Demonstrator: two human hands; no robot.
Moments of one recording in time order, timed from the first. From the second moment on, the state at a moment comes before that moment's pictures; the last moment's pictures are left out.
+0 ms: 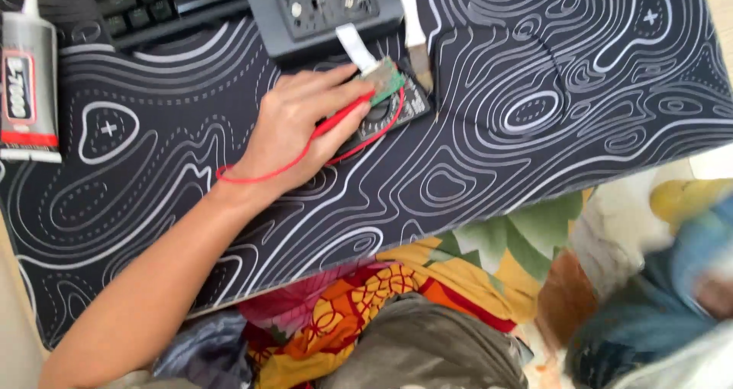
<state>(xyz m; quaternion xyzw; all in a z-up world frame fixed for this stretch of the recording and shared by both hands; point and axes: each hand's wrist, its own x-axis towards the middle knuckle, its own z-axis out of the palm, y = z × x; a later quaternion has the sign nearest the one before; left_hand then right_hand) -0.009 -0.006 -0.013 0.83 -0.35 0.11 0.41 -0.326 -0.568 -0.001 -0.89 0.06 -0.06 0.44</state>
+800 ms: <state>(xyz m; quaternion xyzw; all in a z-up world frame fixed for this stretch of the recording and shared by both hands) -0.002 -0.009 -0.007 0.74 -0.43 0.16 0.49 -0.238 -0.002 -0.211 -0.57 -0.60 0.37 0.42</state>
